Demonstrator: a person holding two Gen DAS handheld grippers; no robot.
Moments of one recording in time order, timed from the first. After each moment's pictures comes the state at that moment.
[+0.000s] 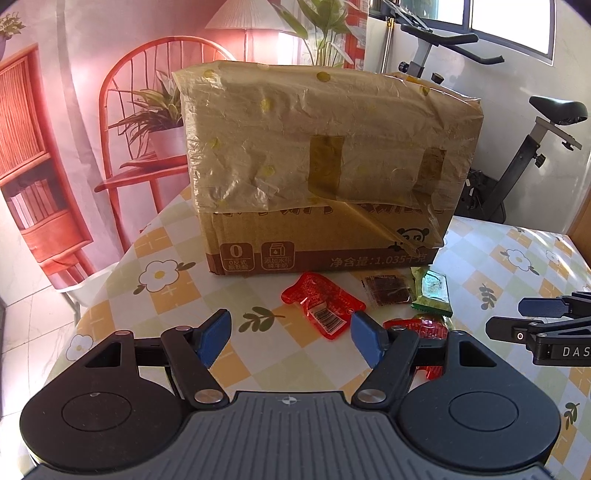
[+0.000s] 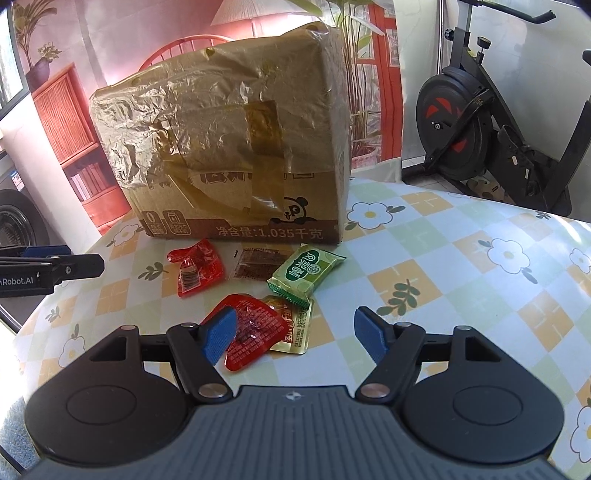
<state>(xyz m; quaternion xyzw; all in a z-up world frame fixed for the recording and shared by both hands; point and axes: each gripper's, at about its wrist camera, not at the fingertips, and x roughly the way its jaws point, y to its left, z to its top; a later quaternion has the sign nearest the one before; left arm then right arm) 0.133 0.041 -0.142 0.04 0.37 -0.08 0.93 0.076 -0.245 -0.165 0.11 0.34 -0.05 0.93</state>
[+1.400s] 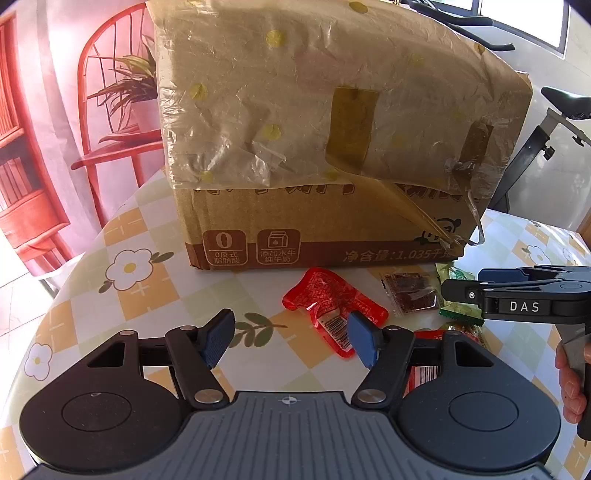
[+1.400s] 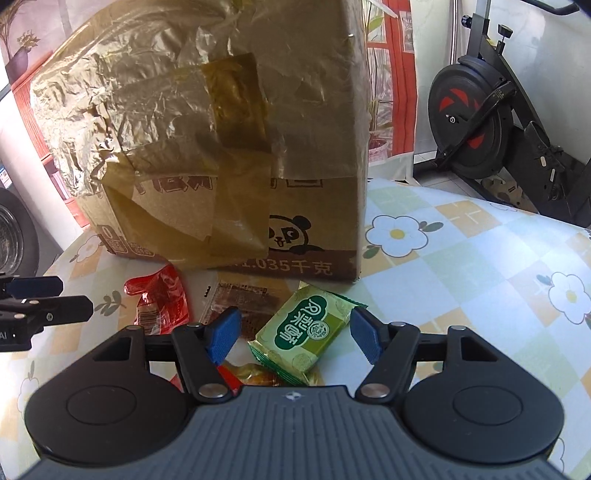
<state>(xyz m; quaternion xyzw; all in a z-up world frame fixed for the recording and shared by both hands) 0.191 0.047 -0.182 0.02 0.40 -0.10 0.91 0.182 -0.264 -0.207 0.12 0.36 -0.04 0.92</state>
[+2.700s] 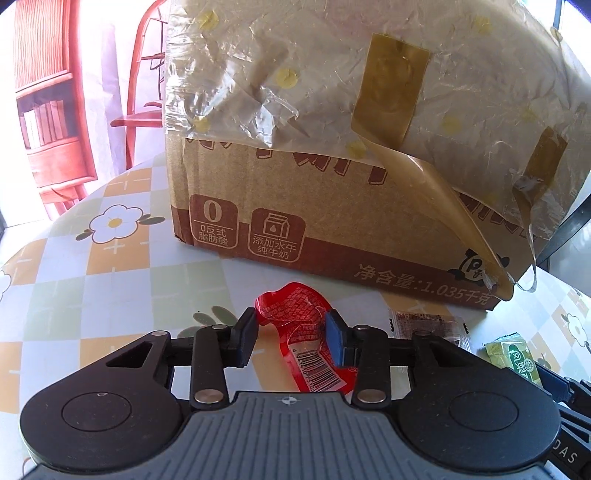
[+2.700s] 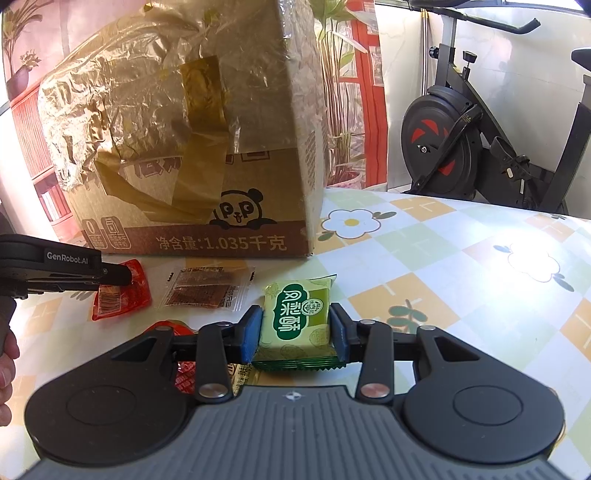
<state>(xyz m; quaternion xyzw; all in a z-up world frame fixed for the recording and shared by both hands) 0.203 0.010 -0.221 -0.06 0.38 0.00 0.92 0.121 -0.267 -0.235 0.10 0.28 -0.08 0.95</state>
